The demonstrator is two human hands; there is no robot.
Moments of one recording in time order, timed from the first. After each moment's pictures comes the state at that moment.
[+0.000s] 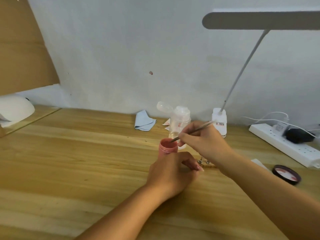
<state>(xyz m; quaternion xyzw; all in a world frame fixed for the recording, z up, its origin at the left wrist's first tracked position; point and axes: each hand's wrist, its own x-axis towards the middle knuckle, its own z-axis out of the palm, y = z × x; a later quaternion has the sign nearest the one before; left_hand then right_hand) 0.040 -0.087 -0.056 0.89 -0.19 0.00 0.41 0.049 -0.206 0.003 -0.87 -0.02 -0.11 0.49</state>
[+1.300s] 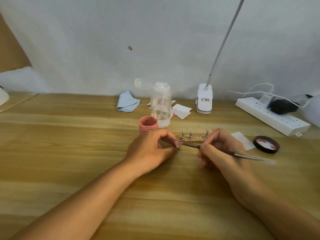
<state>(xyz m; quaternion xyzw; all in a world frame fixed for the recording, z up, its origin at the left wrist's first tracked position) 0.049 -0.085 -0.070 0.88 -0.22 0.02 0.43 -0.039 -0.262 -0.045 -0.72 0.00 -0.13 0.68</state>
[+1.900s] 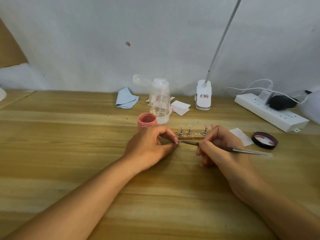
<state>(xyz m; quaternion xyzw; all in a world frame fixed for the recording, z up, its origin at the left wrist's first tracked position) 0.051 -0.085 -0.071 0.88 -0.22 0.03 0.42 -0.040 -0.260 -0.044 -0.74 0.01 -0.13 0.66</state>
